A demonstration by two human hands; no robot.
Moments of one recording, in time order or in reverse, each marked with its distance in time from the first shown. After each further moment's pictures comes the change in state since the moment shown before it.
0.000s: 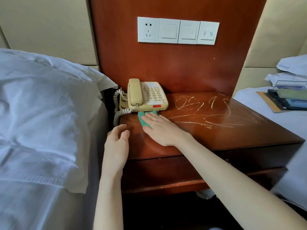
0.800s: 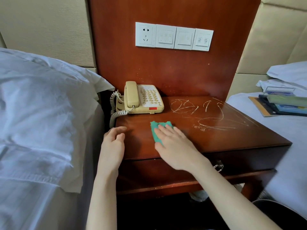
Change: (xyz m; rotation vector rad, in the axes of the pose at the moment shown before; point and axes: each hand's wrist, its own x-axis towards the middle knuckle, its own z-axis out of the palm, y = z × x) left_hand 0.001 -0.003 0.000 -0.031 -0.047 0.002; right_hand -0.070 0.005 0.011 -0.100 0.160 0.091
